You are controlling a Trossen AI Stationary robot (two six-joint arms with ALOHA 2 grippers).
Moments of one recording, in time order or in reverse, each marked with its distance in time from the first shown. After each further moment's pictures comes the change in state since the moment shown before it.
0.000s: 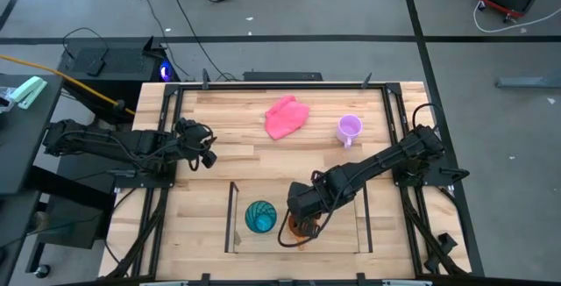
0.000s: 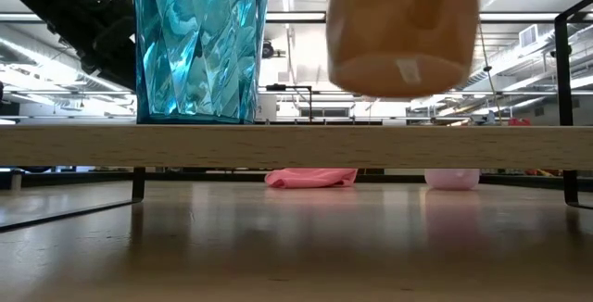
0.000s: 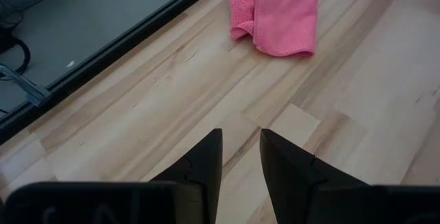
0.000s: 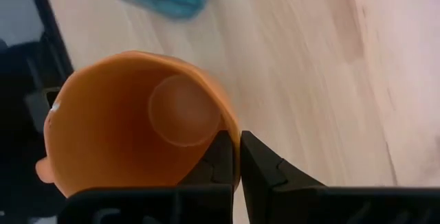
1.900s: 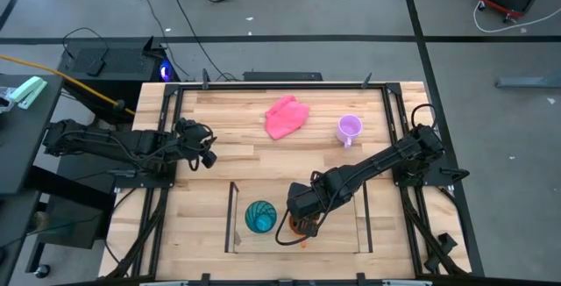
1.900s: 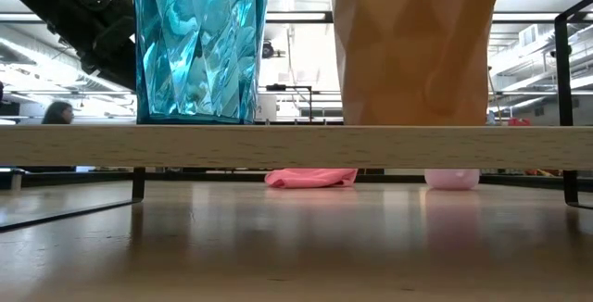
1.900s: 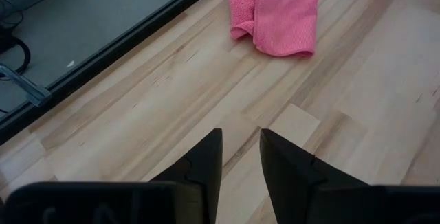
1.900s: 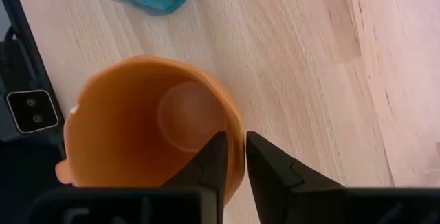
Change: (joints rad) left arm 0.000 0.000 0.000 0.000 0.000 0.000; right arm -0.009 0.000 -0.092 0.071 0.019 -0.012
